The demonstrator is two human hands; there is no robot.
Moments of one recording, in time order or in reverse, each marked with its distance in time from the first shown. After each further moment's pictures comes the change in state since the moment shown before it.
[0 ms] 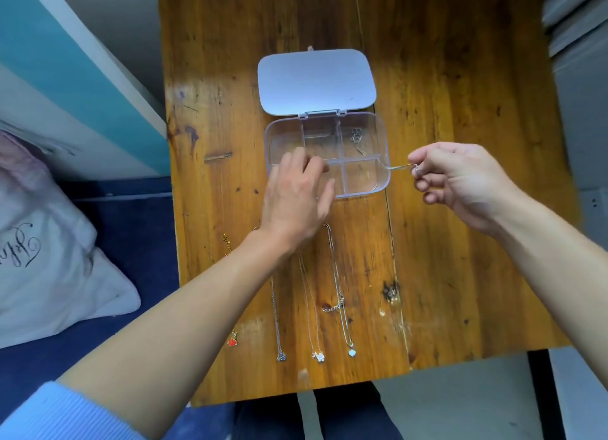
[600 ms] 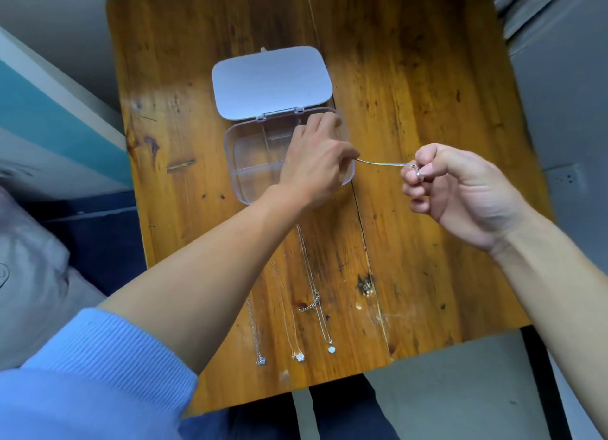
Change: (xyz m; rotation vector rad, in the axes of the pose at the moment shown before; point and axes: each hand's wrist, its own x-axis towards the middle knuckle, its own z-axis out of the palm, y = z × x) left_hand 0.063 0.054 0.028 0.073 -0.205 0.248; right_hand -0.037 0.010 -0.032 0.442 -0.214 -0.011
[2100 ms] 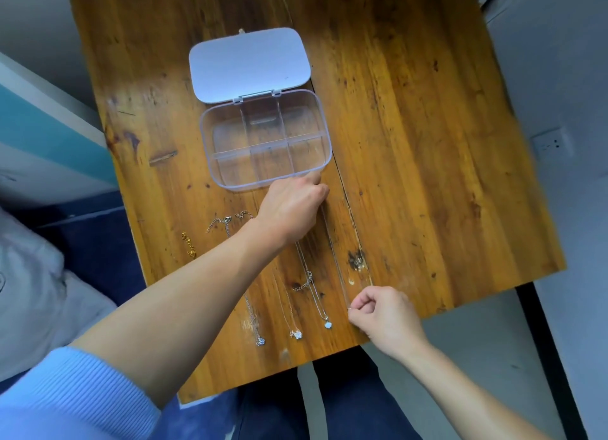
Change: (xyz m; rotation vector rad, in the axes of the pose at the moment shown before) left_hand -0.066 0.004 0.027 0.145 -0.280 0.132; right_hand -0.098 0.183 0.032 -0.962 0.293 0.306
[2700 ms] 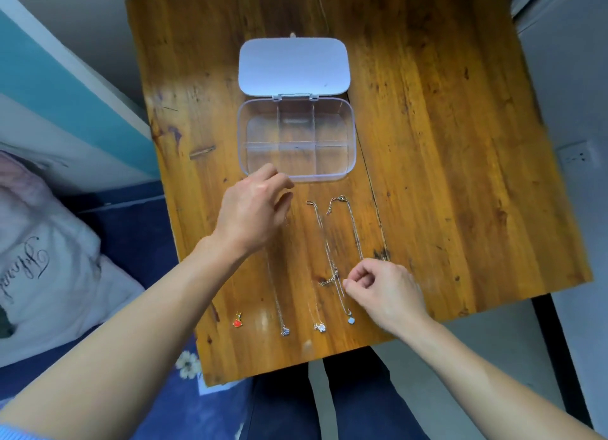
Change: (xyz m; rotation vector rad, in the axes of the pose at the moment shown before) left_hand -0.079 -0.048 -0.033 -0.210 0.291 -0.233; right_hand 0.008 -0.047 0.003 -0.085 0.090 -0.167
